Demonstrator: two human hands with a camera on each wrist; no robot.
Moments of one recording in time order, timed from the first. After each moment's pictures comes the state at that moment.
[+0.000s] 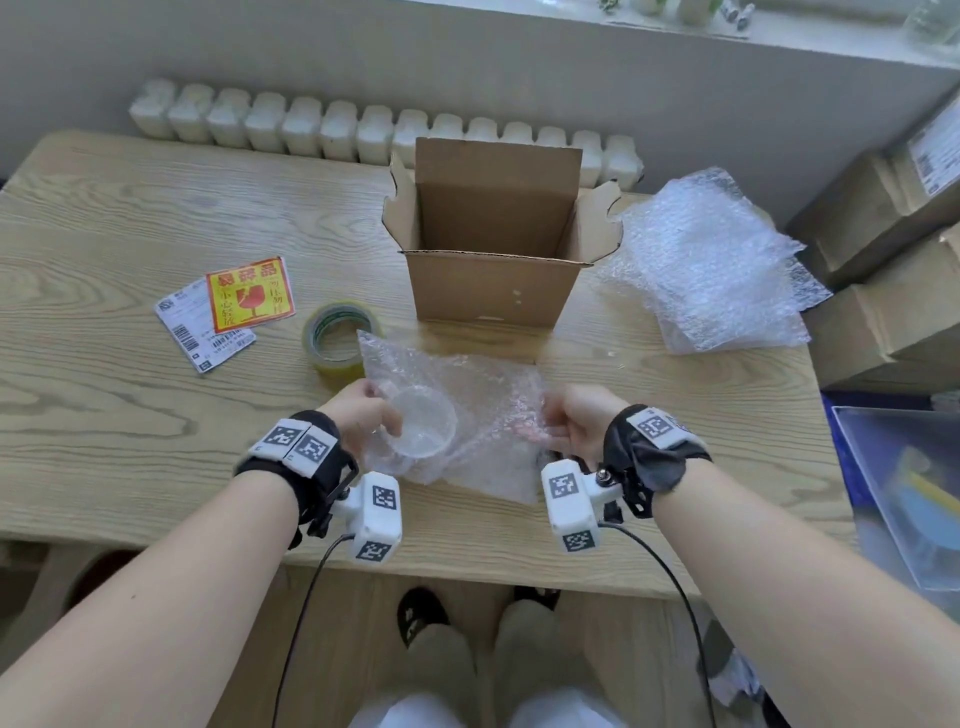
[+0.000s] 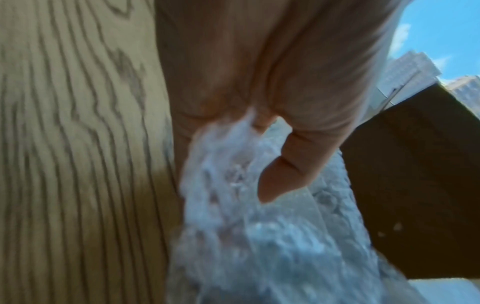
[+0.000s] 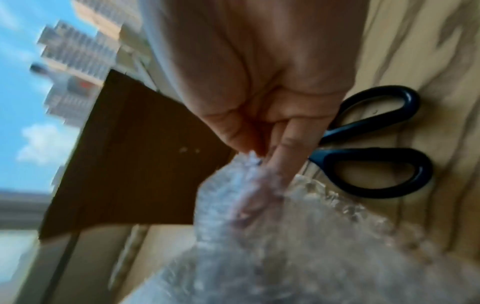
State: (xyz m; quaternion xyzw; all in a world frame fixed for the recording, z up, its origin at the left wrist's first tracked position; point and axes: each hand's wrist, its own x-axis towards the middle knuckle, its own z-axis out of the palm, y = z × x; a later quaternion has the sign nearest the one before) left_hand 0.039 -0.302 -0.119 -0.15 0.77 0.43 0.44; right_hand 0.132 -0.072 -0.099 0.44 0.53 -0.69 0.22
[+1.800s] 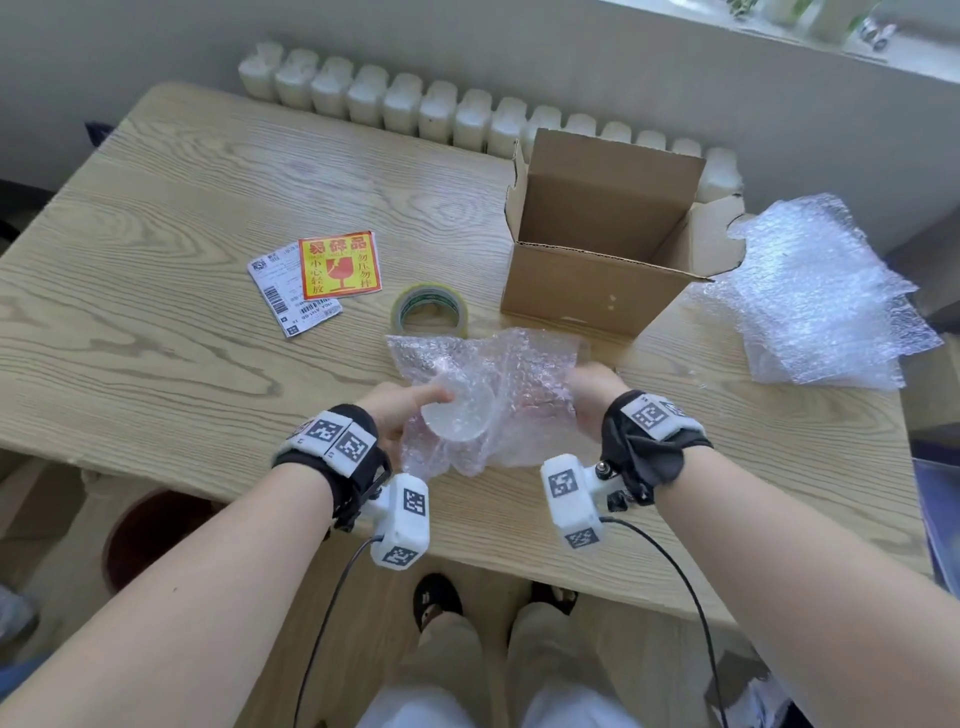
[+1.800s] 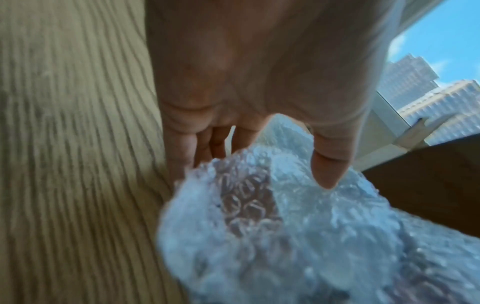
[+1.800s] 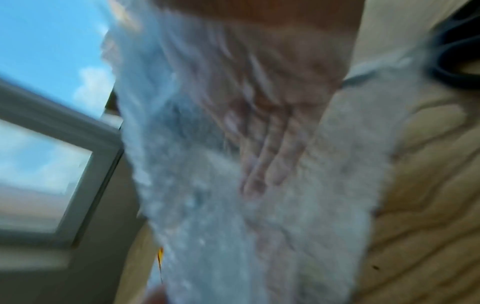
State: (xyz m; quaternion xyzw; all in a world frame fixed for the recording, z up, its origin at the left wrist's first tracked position) left_hand 0.035 -0.358 -0.129 -0.22 0.69 0.50 0.46; right_hand 0.074 -0.154 -0.095 0.38 0.79 -0.40 0.26
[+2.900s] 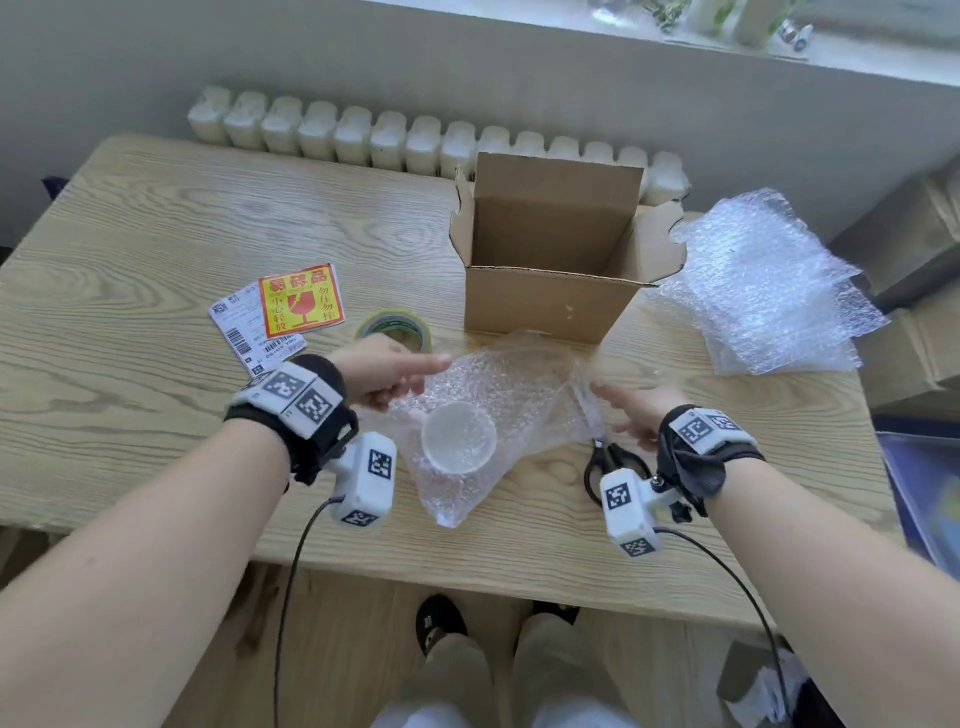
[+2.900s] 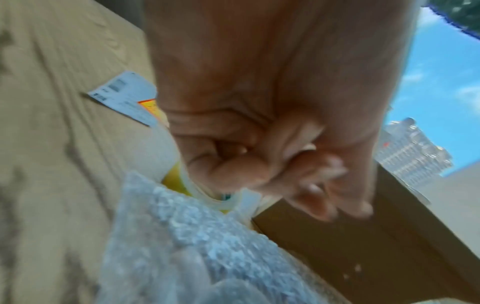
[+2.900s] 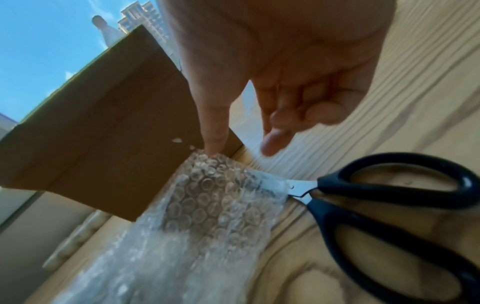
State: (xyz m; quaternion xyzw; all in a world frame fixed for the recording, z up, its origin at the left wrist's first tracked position) left_hand -0.013 -0.325 -0.070 0.02 0.81 0.35 0.46; right_hand 0.112 -0.053 -0.108 0.50 0.72 -0.43 0.21
